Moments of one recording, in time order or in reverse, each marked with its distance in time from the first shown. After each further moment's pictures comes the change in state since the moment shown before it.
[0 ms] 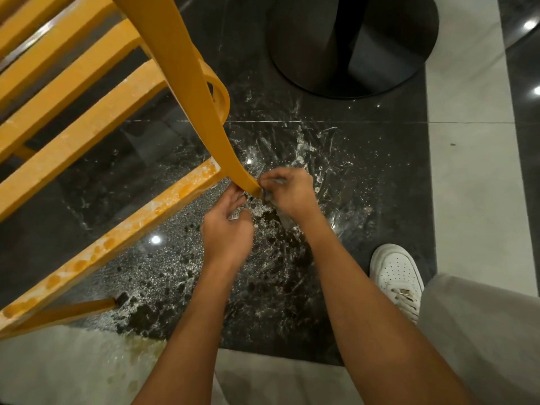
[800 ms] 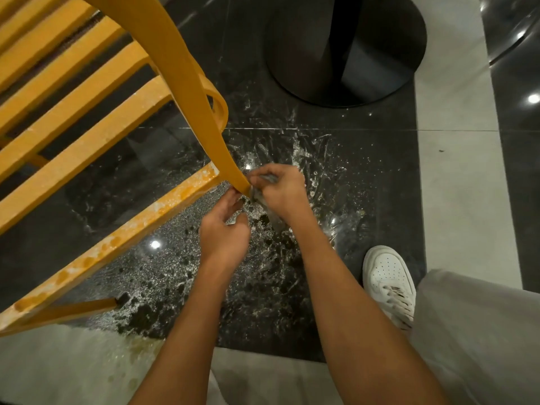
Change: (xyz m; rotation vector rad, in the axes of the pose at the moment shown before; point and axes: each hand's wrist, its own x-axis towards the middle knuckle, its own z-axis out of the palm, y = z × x) left_hand -0.014 0.013 -0.003 0.018 0.019 0.013; right_hand -0.024 -0.047 0.003 0.044 -0.001 0.045
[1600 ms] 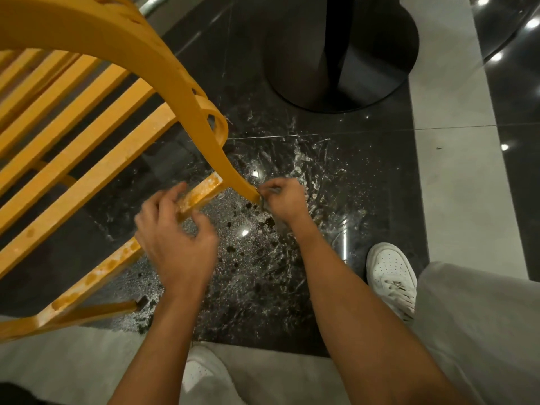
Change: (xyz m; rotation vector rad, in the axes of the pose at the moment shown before) left_hand -0.029 0.020 -0.061 0.611 0.454 0.508; right_hand -0.002 0.013 0.002 0.019 0.032 0.119
